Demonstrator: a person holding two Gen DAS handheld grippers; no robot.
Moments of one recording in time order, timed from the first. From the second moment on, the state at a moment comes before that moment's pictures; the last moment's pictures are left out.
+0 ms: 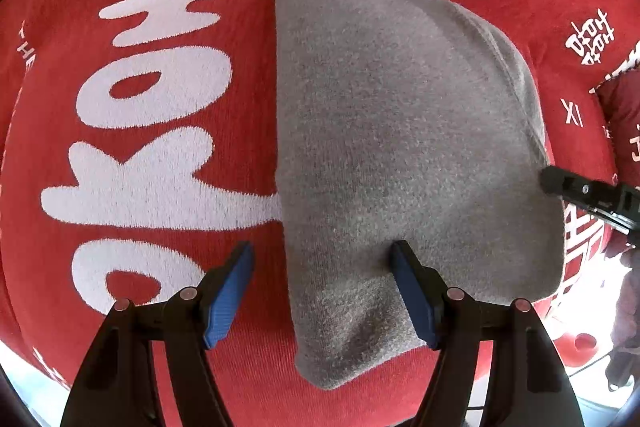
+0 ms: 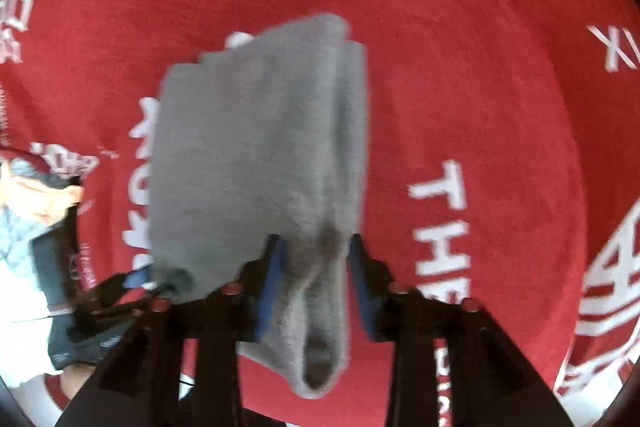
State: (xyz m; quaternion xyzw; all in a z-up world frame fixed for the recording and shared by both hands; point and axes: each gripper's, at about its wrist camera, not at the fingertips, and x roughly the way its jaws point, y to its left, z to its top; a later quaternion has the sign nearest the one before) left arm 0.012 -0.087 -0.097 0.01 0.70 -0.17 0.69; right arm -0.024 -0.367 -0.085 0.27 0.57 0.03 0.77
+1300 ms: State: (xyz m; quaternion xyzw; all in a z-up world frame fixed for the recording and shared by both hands) left arm 0.045 -0.085 -0.097 -0.17 0.68 -0.35 0.62; right arm 0.069 -0.391 -0.108 0.44 0.52 0.23 0.69
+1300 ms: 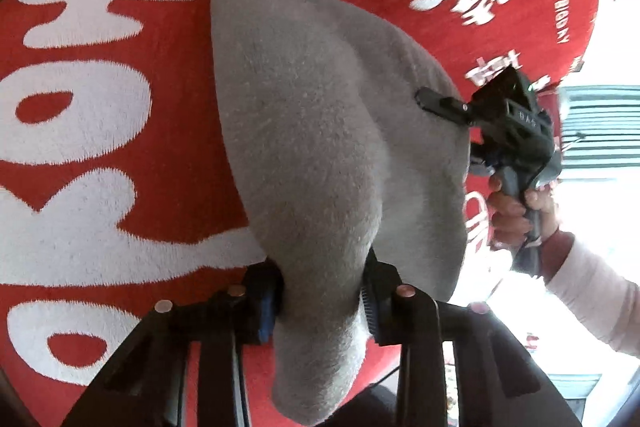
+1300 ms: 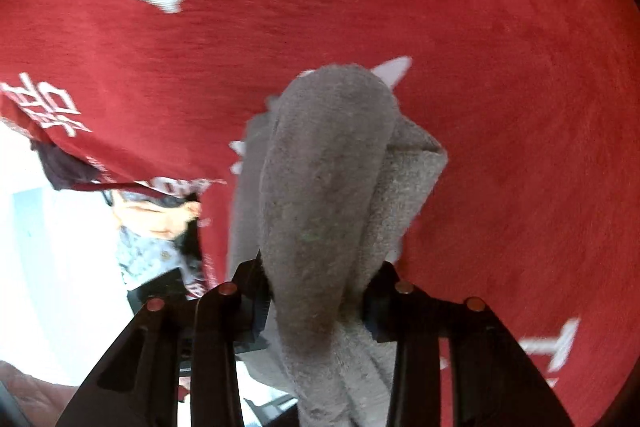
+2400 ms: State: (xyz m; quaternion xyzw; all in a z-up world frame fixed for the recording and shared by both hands) left arm -0.015 0.064 -0.046 -0.04 0.66 -0.21 0.72; right arm -0.002 -0.281 -0.059 0.23 0.58 0.07 0.78
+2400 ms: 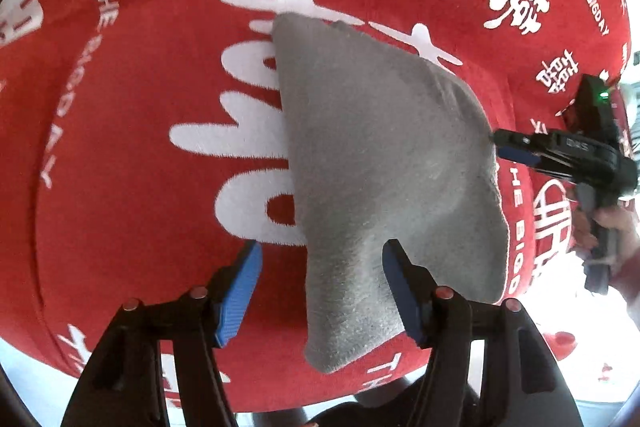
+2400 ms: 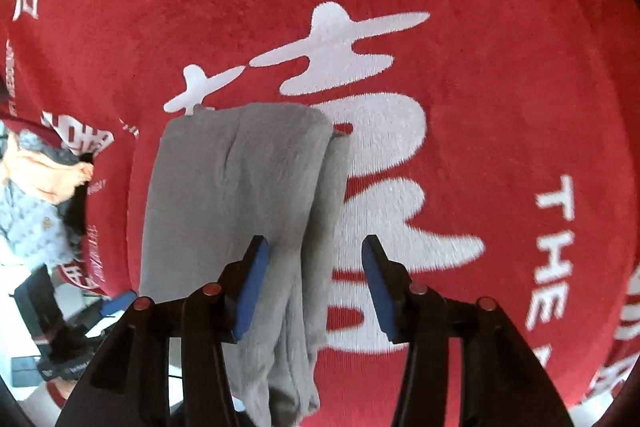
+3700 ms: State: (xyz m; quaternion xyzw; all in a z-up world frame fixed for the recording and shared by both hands) left arm -0.057 0.055 -0.022 0.09 0.67 -0.07 0.74; right arm -0.108 -0.175 -0.020 0.16 0.58 -0.05 0.80
